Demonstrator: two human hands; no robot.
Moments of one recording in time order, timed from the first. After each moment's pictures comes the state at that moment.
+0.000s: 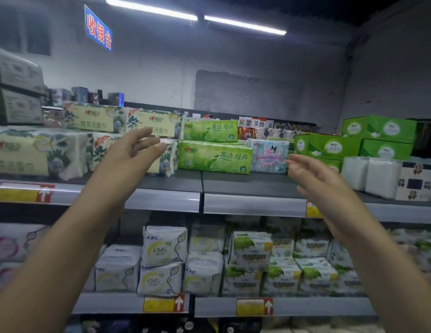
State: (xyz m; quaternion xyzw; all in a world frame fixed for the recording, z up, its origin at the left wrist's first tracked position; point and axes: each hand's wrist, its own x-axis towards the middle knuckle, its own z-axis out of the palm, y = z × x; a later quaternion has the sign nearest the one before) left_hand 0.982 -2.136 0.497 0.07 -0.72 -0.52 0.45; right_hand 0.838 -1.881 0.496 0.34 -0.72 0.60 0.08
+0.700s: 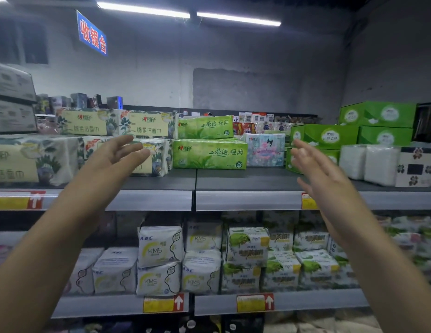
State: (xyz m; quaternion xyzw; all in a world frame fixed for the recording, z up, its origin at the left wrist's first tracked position) left_hand 0.988 -2.123 0.493 0.10 -0.74 -0.51 0.43; right_hand 0.844 -1.866 0.485 0.34 -0.67 0.65 0.09
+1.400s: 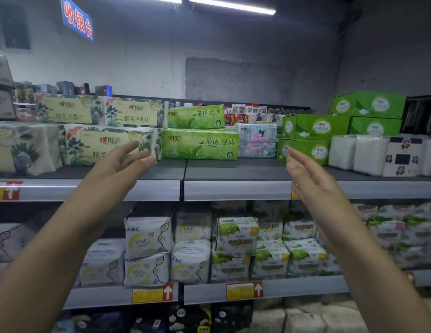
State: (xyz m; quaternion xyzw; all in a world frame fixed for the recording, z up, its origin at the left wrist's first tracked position) left_hand 0.969 -2.104 0.469 0.10 -0.73 -0.55 0.38; right_hand 0.832 -1.857 0.459 0.31 -0.68 0.66 0.06
